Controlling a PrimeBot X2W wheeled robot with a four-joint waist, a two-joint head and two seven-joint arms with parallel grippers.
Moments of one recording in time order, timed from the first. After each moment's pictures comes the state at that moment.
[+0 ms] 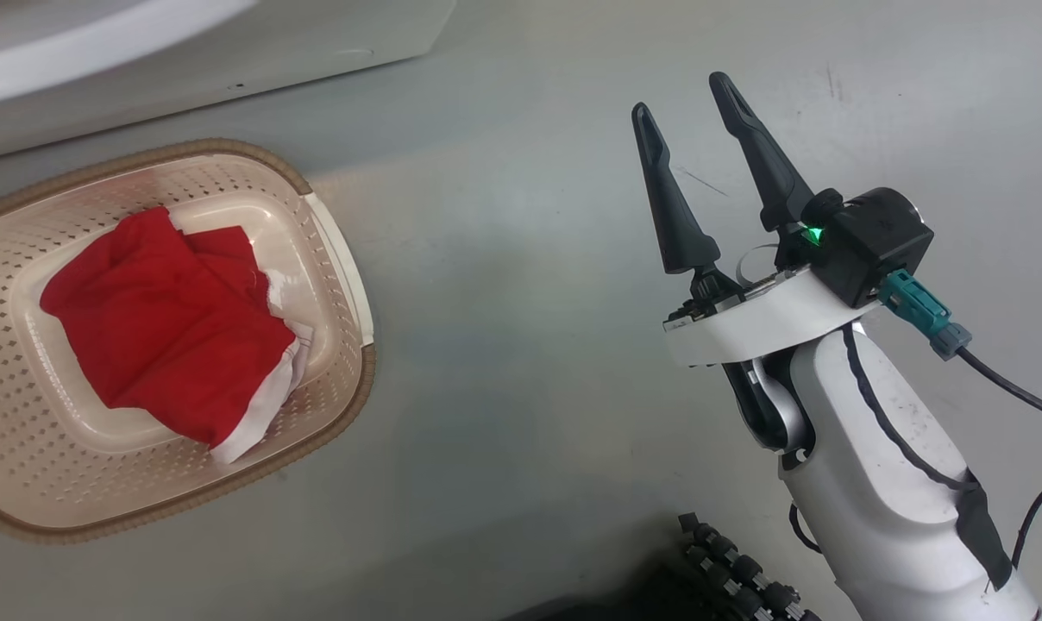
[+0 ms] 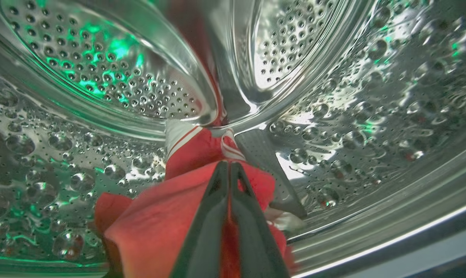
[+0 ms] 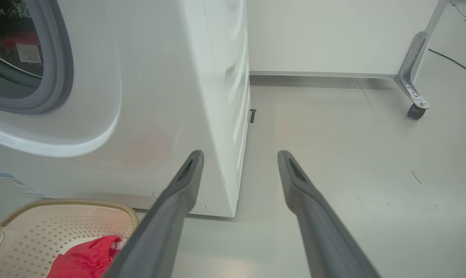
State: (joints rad) left arm -1.25 0.44 -0.10 0.61 -0.19 -0.10 0.19; right arm -0.50 -0.05 0.42 0.13 0.36 0.00 -0.26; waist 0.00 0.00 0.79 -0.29
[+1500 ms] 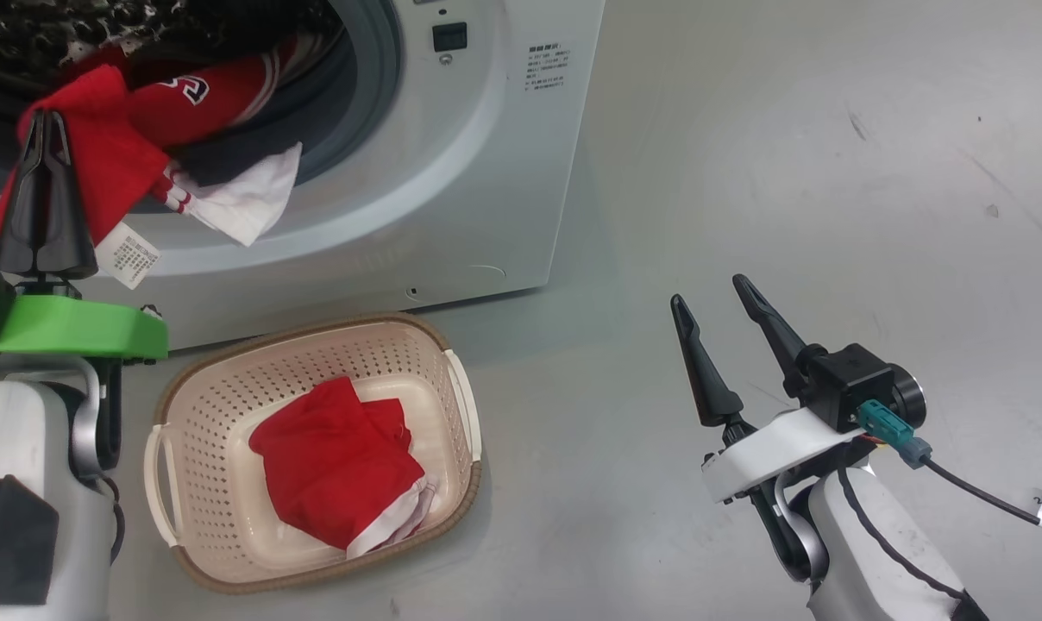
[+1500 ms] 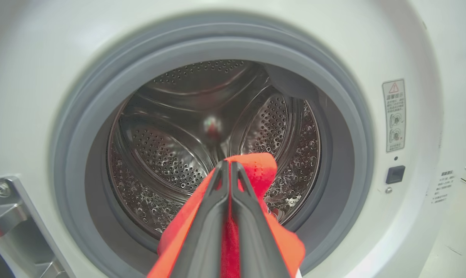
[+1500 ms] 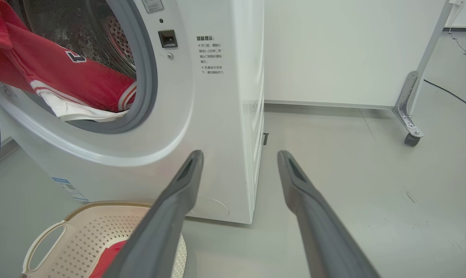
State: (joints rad) left arm -0.48 0.20 -0.04 0.24 -0.27 0.01 -0.24; right arm -0.26 -0.05 0.34 0.28 0.28 0.05 -0.26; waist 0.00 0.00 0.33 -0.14
